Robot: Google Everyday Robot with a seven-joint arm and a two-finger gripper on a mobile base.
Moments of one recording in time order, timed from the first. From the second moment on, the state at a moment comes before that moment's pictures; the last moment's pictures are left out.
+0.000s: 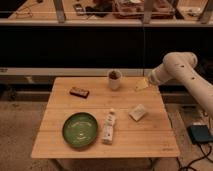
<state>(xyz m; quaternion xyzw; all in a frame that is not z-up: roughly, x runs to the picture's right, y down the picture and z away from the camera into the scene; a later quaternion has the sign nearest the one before) 0.234 -0.023 0.784 0.03 -0.20 -0.80 0.56</state>
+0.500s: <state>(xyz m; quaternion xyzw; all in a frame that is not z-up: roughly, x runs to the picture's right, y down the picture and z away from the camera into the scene) 0.184 0.009 0.768 0.04 -0.28 -0.79 0.54</state>
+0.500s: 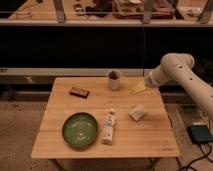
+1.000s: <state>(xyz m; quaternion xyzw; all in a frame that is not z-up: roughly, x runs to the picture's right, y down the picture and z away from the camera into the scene) 0.022 0.052 0.703 0.10 -0.40 -0.78 0.47</state>
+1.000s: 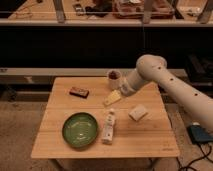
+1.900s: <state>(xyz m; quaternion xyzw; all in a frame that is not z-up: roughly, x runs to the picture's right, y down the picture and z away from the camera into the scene) -0.033 0.088 0.710 0.09 -0.40 -0.82 0.40</state>
